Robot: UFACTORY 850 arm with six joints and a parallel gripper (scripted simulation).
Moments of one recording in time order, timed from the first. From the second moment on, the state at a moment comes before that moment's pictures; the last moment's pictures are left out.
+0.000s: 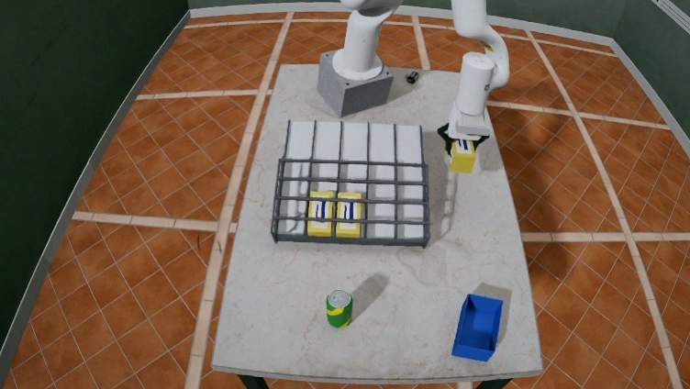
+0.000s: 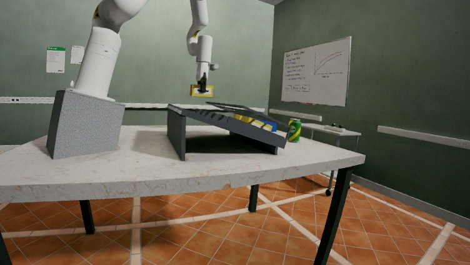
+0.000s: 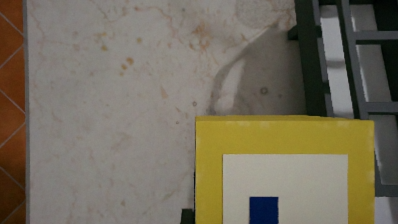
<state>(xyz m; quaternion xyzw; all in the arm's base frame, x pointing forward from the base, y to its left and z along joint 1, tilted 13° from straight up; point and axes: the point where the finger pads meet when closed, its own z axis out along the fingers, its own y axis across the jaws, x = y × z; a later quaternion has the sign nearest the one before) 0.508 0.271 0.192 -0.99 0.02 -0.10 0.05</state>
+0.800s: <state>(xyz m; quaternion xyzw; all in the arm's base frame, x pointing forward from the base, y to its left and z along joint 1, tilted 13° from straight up) 0.419 0.101 0.207 -0.99 0.03 -0.10 0.04</state>
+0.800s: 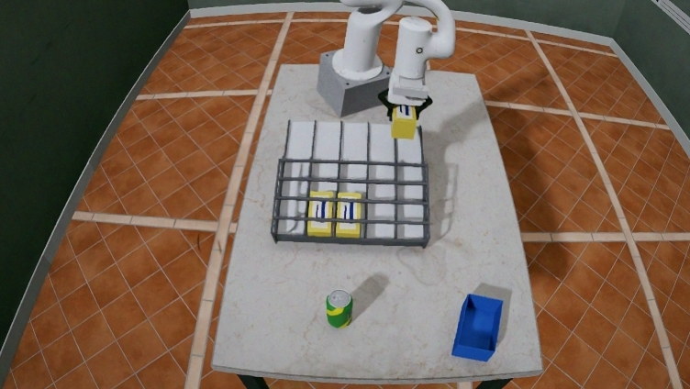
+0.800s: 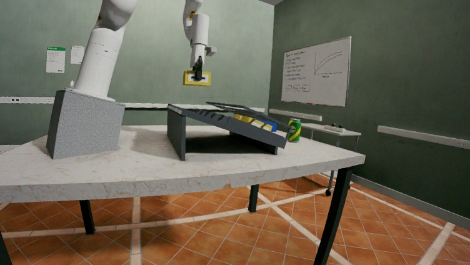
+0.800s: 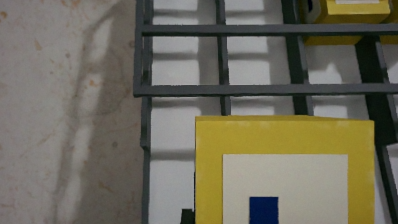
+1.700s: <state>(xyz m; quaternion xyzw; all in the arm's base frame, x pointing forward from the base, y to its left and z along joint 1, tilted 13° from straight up) 0.401 0.050 0.187 -0.99 0.03 -0.10 0.05</state>
